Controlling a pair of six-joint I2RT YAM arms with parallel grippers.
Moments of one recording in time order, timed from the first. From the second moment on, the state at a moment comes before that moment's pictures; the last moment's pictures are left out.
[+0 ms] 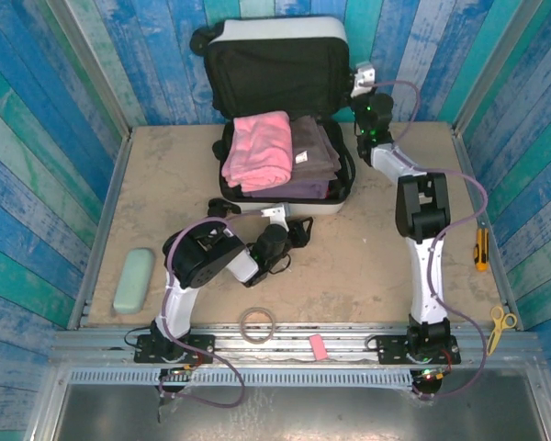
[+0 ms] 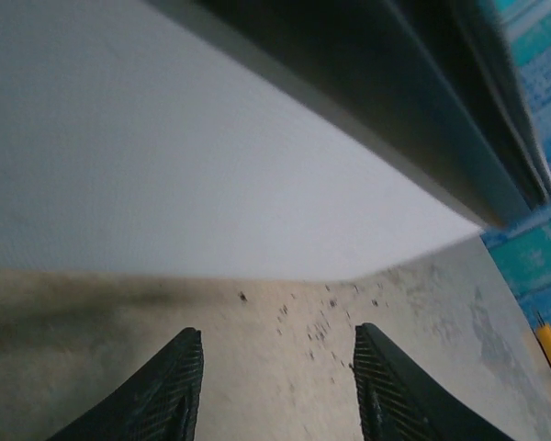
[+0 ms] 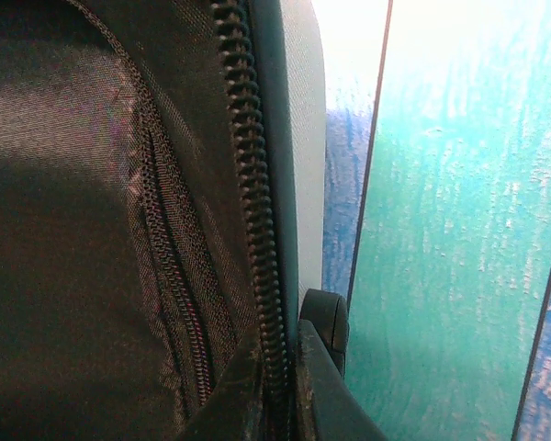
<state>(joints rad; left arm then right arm) -0.83 2.05 0.68 1.13 -0.19 -0.84 0.20 2.35 1.86 0.80 -0.15 -0.05</state>
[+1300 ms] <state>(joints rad) -0.28 1.11 0.94 -0.09 -0.39 -0.48 0.17 1.40 1.00 -0.09 -0.14 0.39</state>
